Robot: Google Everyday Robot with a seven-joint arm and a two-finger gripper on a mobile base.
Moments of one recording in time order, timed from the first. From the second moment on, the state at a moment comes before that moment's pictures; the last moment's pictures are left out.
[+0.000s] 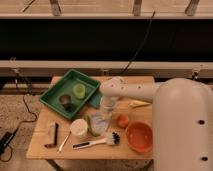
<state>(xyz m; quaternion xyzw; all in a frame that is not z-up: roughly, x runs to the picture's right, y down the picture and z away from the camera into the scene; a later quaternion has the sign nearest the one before) -0.005 0.177 0.871 -0.37 -0.14 -0.10 0.91</state>
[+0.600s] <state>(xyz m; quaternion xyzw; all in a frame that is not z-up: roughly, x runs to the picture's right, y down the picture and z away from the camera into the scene) -0.001 0.117 0.850 -0.33 -0.15 -0.10 0.92</state>
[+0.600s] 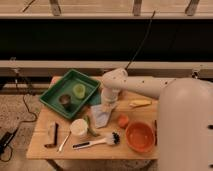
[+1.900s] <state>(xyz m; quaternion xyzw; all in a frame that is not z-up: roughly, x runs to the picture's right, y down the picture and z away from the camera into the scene) -0.123 0.026 0.778 -0.31 -0.23 -0.18 0.90</state>
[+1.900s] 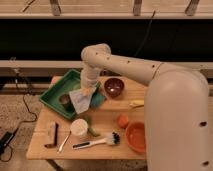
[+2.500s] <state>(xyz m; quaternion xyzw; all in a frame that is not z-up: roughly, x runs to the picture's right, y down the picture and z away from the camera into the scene) -0.217 0.036 0.779 -0.33 -0.28 -0.23 0.88</state>
